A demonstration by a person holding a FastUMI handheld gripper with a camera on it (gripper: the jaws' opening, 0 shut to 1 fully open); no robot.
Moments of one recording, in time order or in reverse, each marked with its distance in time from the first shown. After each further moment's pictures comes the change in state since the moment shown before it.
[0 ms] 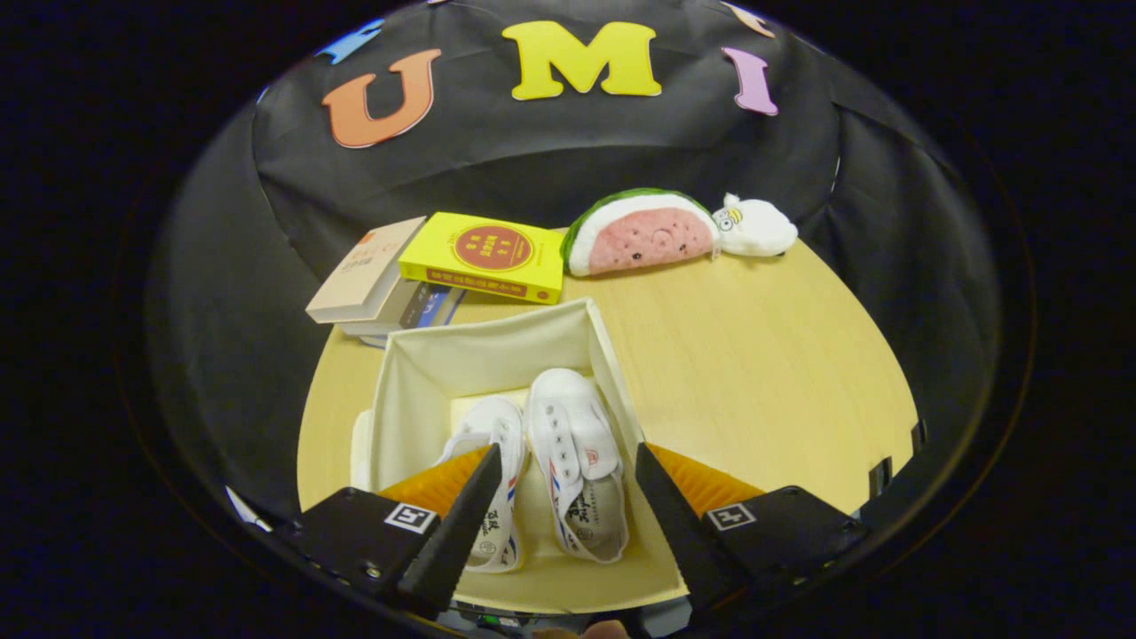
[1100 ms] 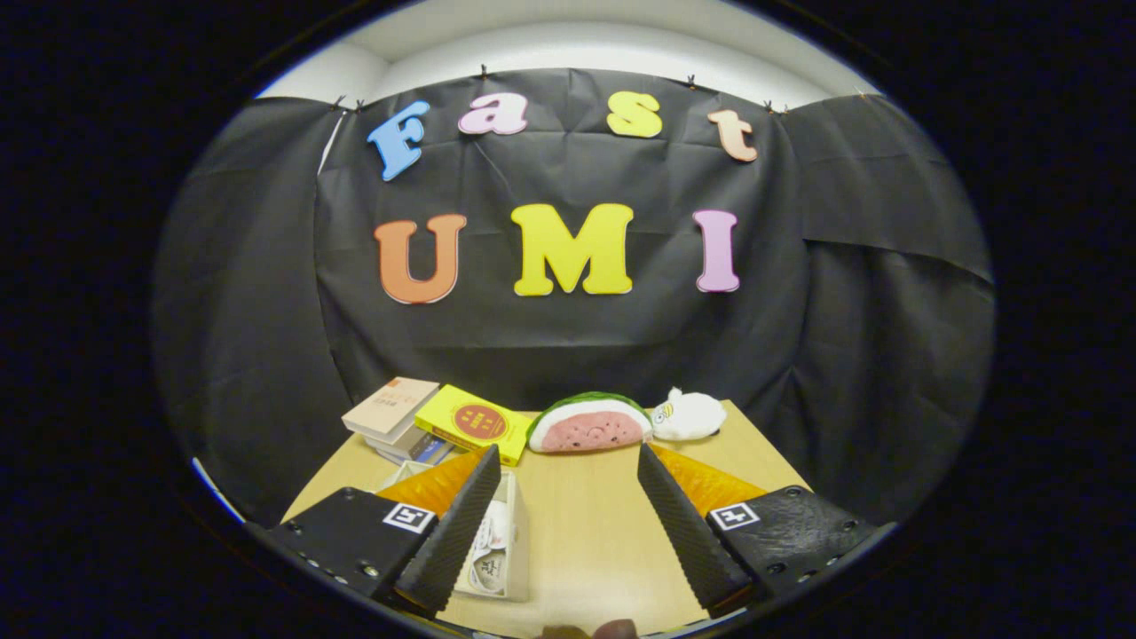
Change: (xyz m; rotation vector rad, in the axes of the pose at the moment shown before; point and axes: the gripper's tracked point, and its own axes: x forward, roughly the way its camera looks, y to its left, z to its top) arm -0.202 -0.120 0.107 -0.096 -0.596 0.056
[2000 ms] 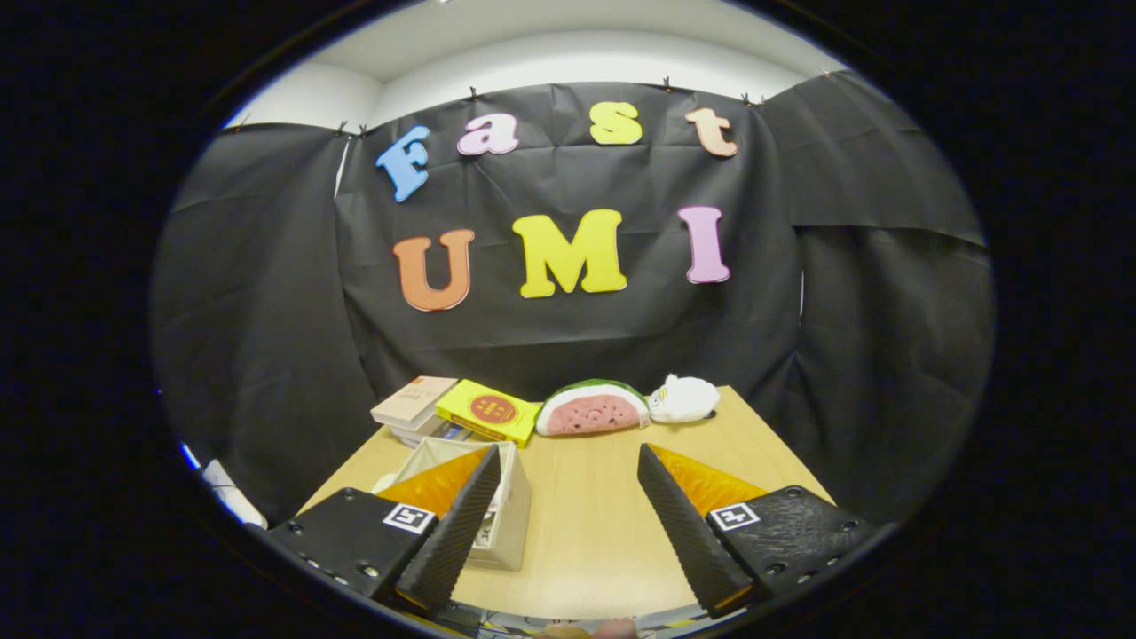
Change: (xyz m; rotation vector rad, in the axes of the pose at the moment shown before) arm -0.076 -0.042 -0.046 0.037 0.006 0.085
